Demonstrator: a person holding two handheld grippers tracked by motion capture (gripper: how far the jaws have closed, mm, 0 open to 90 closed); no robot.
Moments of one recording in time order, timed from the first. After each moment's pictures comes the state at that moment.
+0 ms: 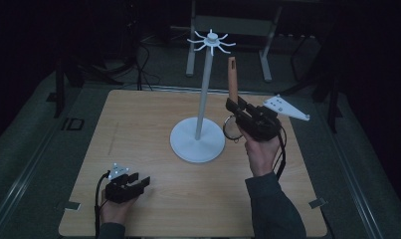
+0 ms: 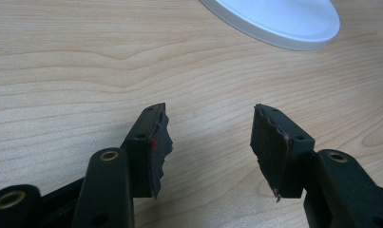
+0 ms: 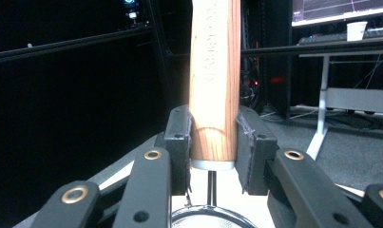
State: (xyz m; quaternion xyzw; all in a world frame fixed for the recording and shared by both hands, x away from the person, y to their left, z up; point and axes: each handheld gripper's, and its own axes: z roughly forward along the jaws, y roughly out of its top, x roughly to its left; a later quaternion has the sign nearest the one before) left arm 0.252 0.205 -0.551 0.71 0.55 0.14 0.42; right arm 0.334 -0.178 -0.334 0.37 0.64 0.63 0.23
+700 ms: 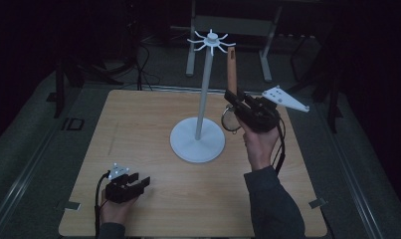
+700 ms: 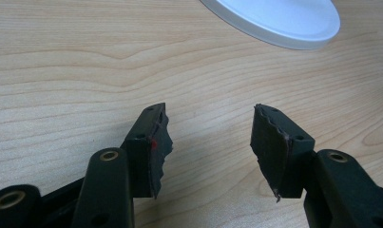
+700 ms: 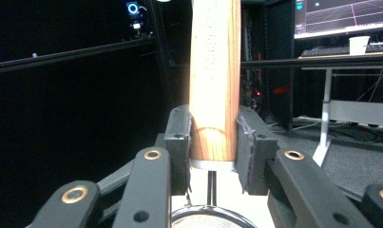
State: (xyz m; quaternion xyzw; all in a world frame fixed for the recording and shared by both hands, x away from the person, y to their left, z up) left arm 0.252 0.205 -0.551 0.71 0.55 0.14 0.42; right arm 0.349 -0.173 -0.322 0.36 0.63 0.65 0.23
